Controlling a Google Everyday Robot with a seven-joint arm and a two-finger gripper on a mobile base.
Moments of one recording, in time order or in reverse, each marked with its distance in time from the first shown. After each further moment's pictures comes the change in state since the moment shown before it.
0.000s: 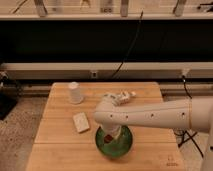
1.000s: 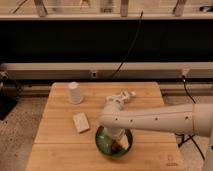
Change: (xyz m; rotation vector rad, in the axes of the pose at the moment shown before) arm -0.005 0.012 0.018 -0.001 -0.033 0.045
